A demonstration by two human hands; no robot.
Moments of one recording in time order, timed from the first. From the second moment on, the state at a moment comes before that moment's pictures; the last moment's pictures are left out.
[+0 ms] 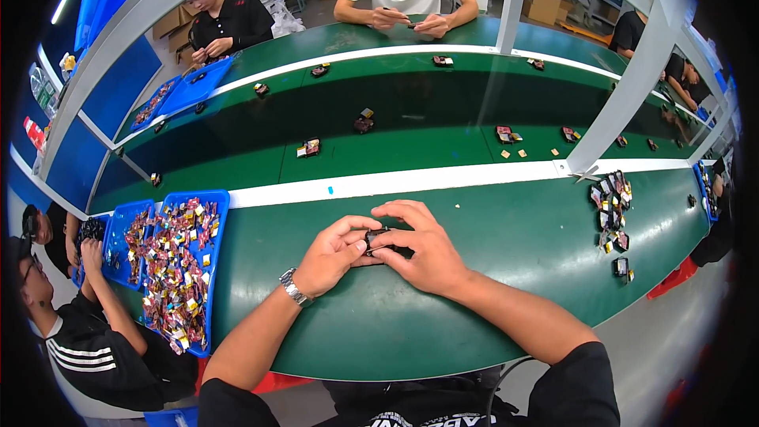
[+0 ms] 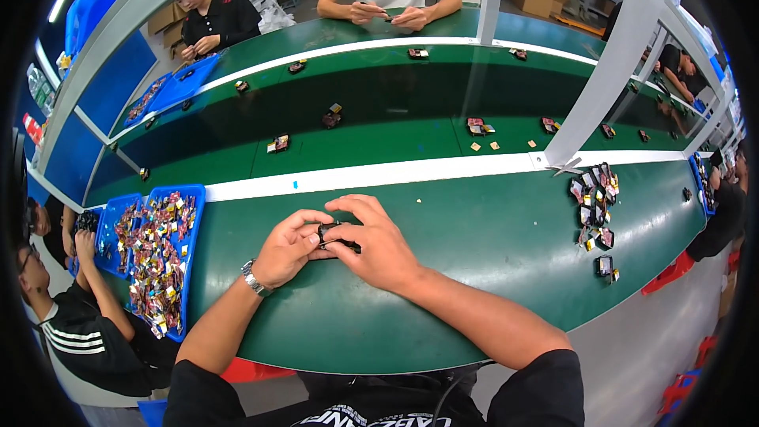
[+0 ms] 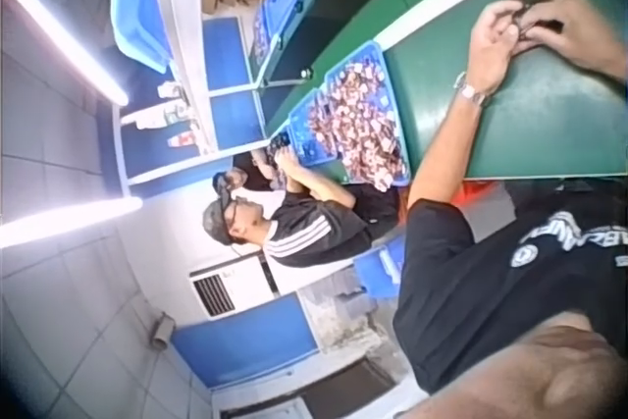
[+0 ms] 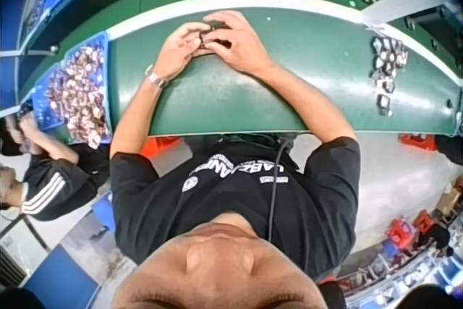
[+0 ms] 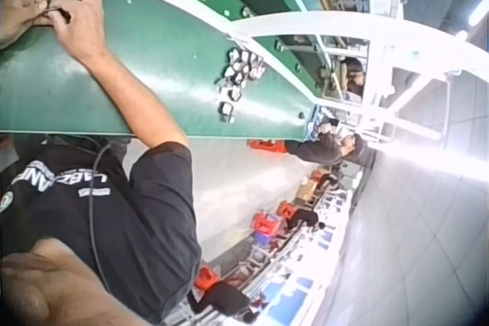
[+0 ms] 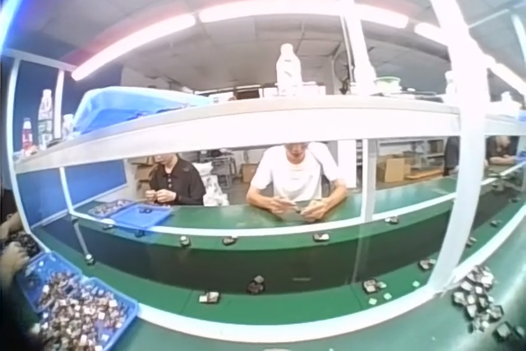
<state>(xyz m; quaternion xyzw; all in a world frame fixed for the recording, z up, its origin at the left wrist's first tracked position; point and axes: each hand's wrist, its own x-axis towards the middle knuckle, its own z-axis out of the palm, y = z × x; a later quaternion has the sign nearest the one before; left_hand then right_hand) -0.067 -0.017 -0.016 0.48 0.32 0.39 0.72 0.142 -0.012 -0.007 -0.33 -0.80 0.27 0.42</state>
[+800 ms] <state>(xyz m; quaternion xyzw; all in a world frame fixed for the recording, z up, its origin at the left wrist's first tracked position) -0.062 -0.018 -0.018 0.48 0.30 0.42 0.71 0.143 -0.013 -0.004 -0.31 -0.78 0.31 0.44</state>
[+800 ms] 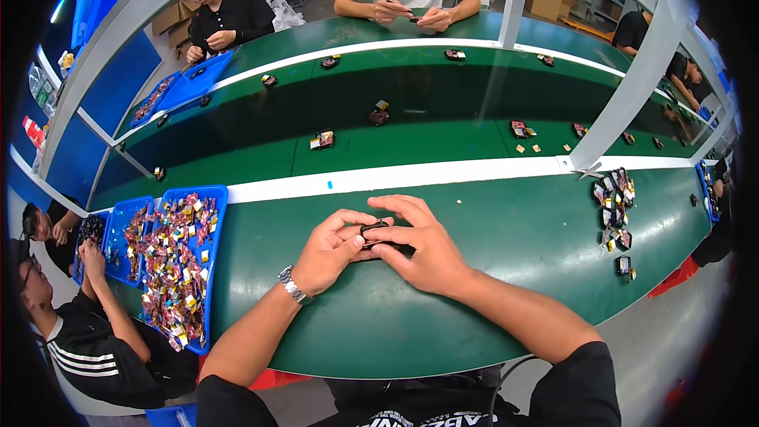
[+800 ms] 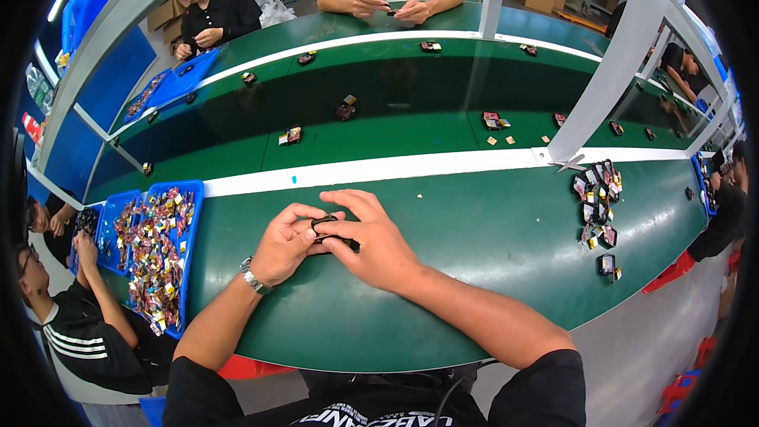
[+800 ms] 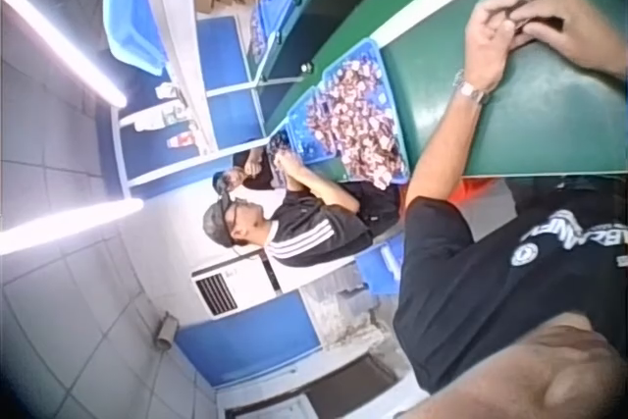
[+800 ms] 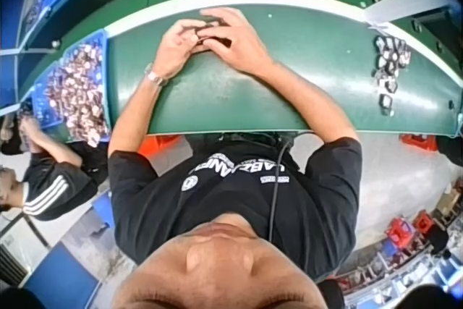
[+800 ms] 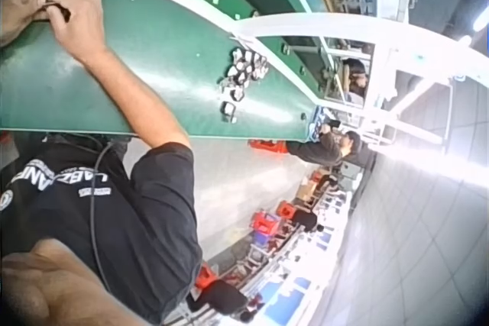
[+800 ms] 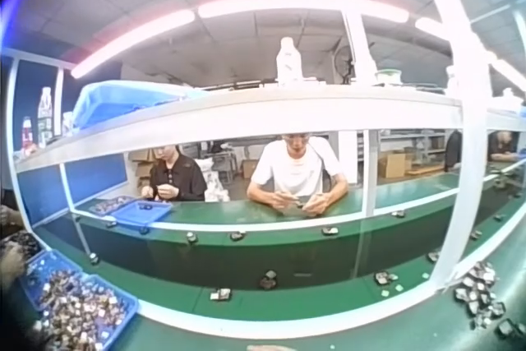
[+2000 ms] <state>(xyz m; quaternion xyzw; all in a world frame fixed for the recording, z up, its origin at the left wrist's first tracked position) -0.056 -0.021 -0.017 0.47 0.33 0.43 0.70 0.141 -0.009 0.000 -0.30 -0.84 0.05 0.46</state>
